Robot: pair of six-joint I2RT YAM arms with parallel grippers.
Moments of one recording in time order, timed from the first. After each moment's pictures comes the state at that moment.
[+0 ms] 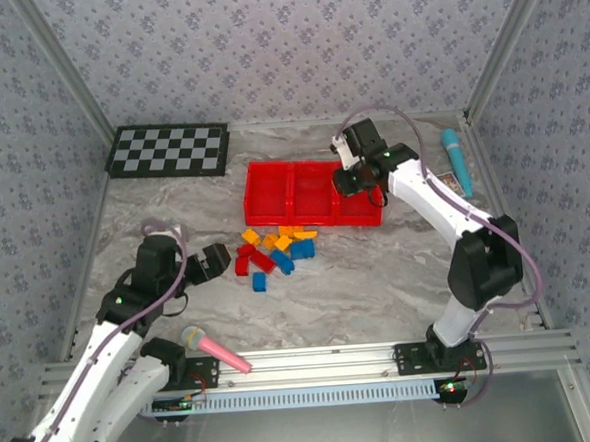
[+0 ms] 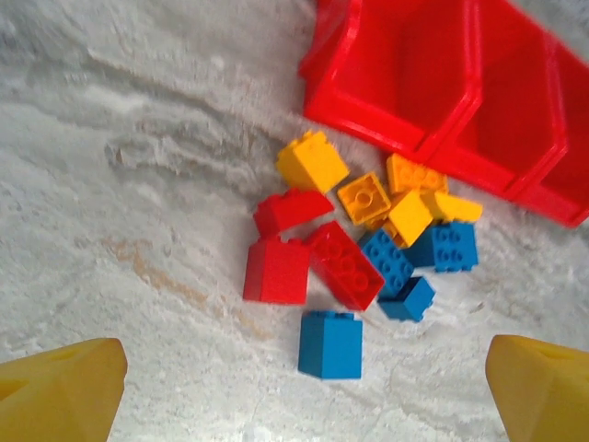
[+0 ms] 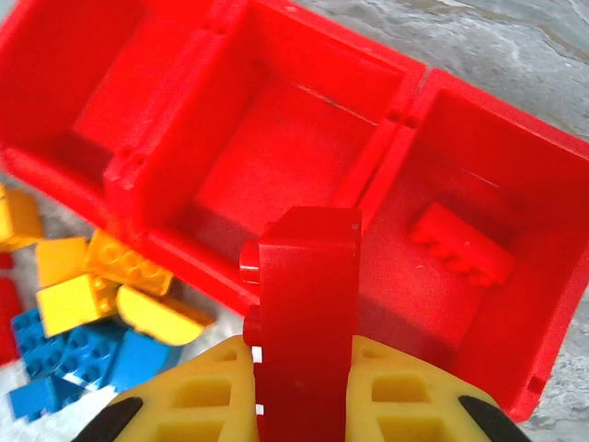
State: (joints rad) left arm -0.40 0.67 0.64 -0.72 0.08 -0.67; right arm 0.42 1.69 1.47 -0.77 -0.04 0.04
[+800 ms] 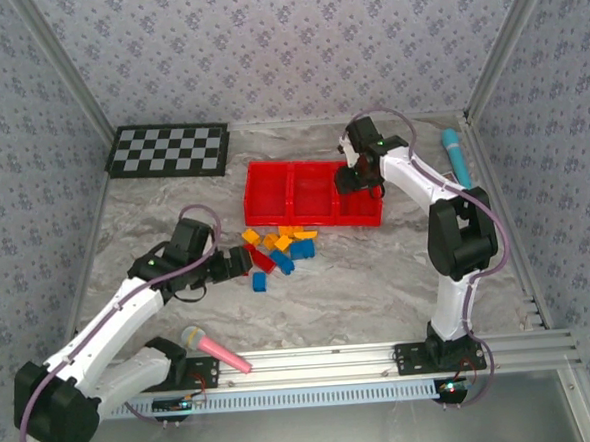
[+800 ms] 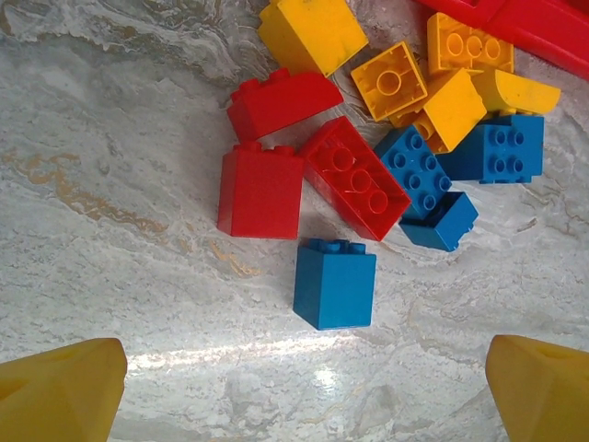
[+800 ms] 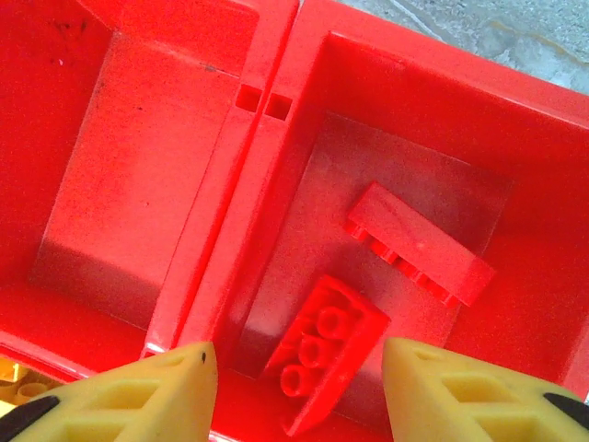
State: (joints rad) left arm -0.52 0.97 0.72 -0.74 0.12 -0.69; right arm 0.33 1.90 1.56 -0.78 -0.06 0.06
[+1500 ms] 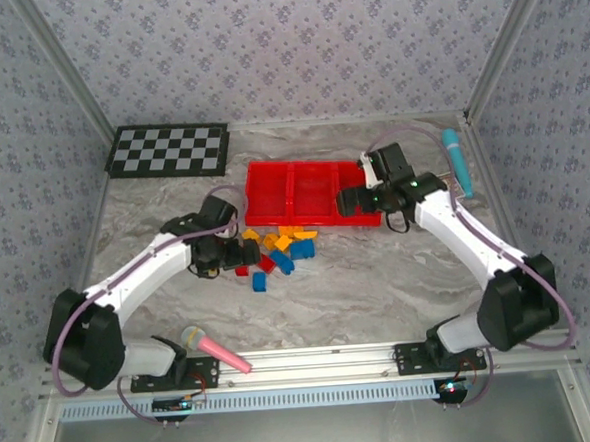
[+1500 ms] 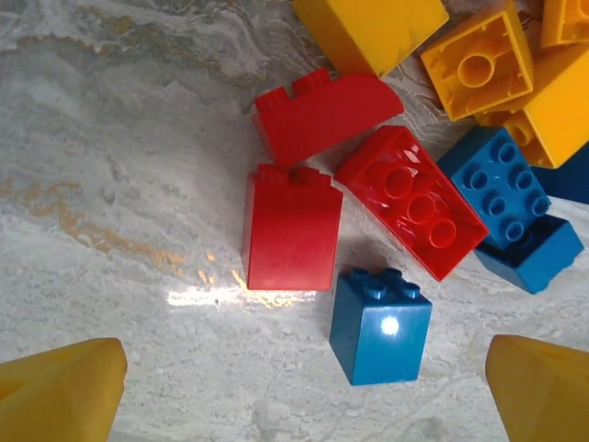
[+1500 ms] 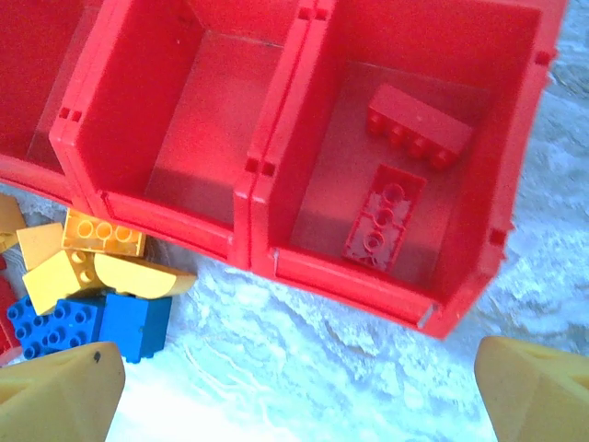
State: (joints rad) left arm -0.53 1.36 0.93 -0.84 0.08 -0.62; right arm 0.39 1.37 1.13 -0.68 -0.04 0.20
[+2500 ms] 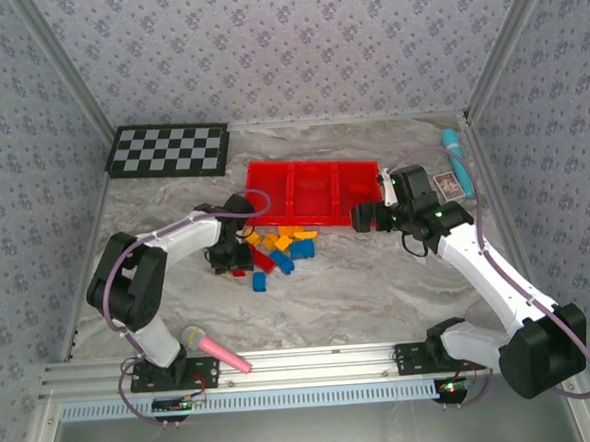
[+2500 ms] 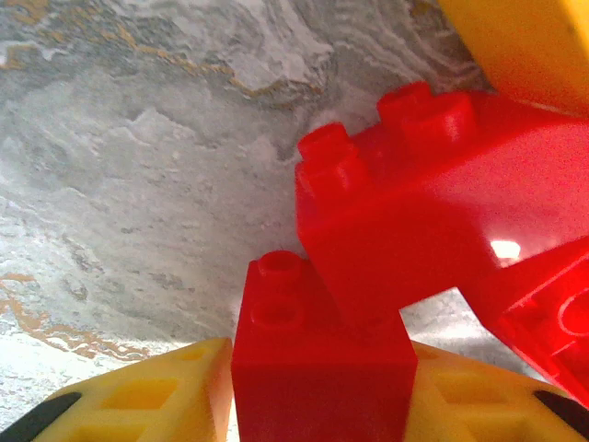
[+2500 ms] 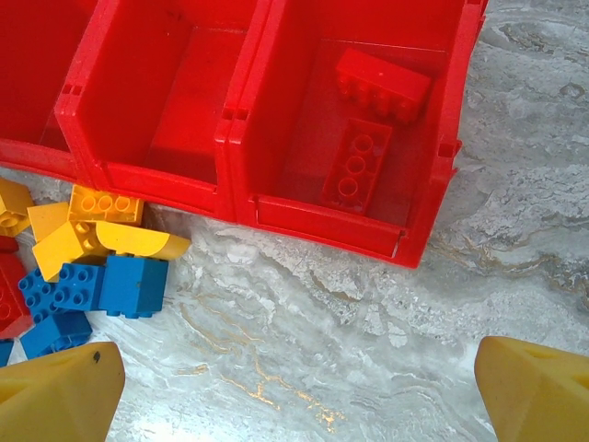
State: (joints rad) left arm -0.53 1.69 1.02 -0.85 0.01 -0.55; right arm 0.36 1.14 0.95 -0.65 -0.06 0.24
